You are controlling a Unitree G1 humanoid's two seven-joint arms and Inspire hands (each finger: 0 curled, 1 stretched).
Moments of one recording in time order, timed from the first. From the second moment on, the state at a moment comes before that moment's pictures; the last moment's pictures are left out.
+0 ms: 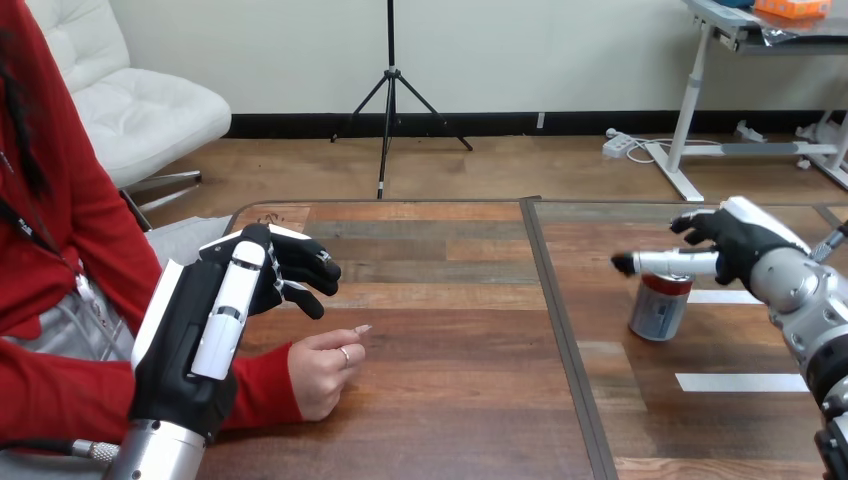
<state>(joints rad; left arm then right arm) 0.19 0.17 0.07 -0.12 -0.15 -0.30 -0.25 -0.90 -0.50 0.23 1.34 -0.46 -0.02 0.12</state>
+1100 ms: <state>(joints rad) 0.19 0.17 0.07 -0.12 -0.15 -0.30 -0.25 -0.90 -0.50 0.26 1.34 -0.48 0.00 0.19</state>
